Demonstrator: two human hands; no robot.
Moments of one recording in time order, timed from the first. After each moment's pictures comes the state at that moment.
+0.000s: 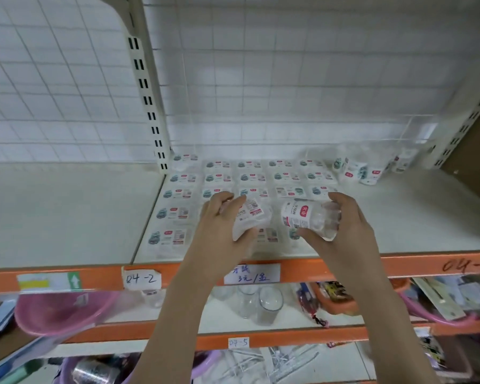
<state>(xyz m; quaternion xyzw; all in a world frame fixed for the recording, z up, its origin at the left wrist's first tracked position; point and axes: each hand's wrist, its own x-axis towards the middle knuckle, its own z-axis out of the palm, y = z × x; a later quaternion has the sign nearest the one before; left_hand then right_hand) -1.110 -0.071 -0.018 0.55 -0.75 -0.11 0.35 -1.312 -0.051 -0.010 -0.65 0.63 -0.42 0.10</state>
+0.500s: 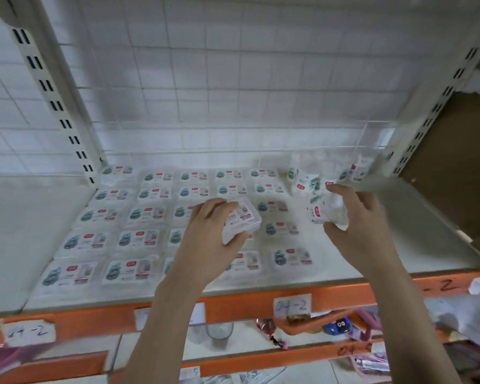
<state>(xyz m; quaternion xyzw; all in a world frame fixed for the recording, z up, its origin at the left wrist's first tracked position) -1.212 -0.136 -0.025 0.55 -0.77 -0.10 0.31 -1.453 -0.119 -0.004 -0.67 0.67 -0.32 0.03</state>
